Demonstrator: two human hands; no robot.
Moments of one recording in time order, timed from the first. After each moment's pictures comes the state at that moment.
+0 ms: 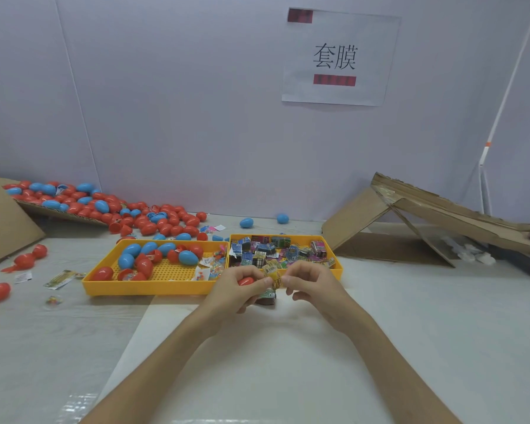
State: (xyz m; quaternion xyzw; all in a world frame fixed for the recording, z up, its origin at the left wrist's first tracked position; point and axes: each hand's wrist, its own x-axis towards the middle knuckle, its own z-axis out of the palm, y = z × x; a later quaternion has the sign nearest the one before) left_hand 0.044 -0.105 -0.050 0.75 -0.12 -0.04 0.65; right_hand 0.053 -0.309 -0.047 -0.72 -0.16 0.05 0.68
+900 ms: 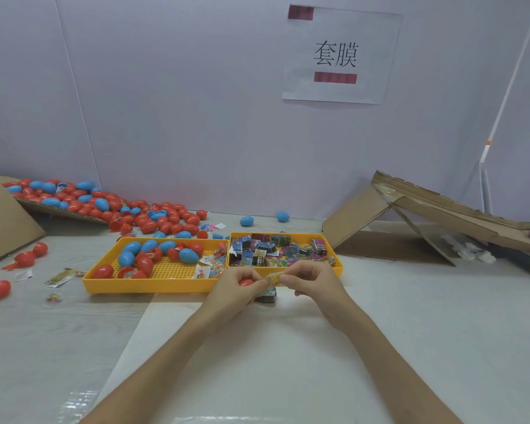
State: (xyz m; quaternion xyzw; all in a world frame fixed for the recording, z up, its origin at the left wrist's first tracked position) left_hand 0.046 -0.108 -0.054 0.80 -0.10 0.00 0.60; right_hand 0.052 -0.306 -0.047 -0.73 -0.16 0.00 0.66
